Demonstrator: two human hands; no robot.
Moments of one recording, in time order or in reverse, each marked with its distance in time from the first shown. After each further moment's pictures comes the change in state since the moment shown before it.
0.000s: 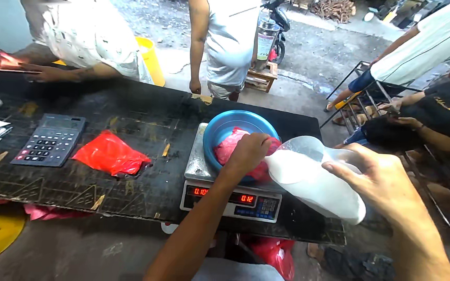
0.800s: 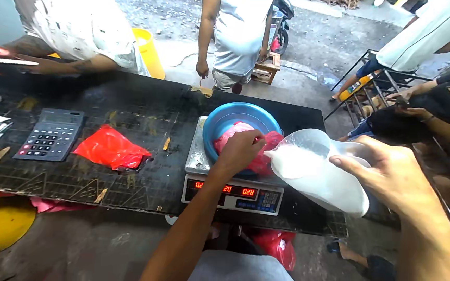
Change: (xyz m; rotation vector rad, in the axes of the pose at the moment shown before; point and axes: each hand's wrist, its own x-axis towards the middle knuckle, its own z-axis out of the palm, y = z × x) left_hand -0.021 -0.018 -0.007 0.030 0.016 0.002; right_hand -0.003 0.007 -0.002 0.033 -0.019 -0.006
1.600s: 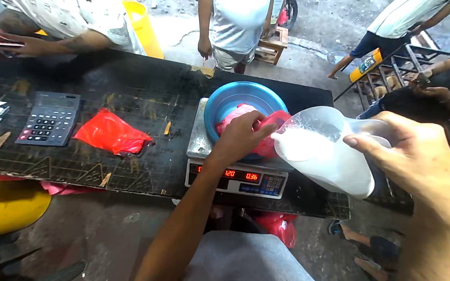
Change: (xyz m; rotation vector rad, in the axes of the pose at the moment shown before) left_hand -0.020 -0.001 -0.005 -0.083 0.052 0.001; right_hand 0.003 0.000 0.001 0.015 -0.018 0.022
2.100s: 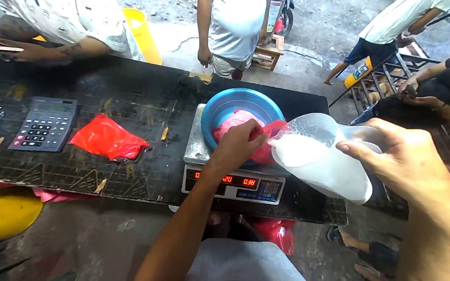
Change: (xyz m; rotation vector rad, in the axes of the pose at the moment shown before) left_hand 0.002 -0.006 0.005 0.006 -0.023 0.004; right_hand 0.004 0.002 -0.001 0.008 -0.007 -0.011
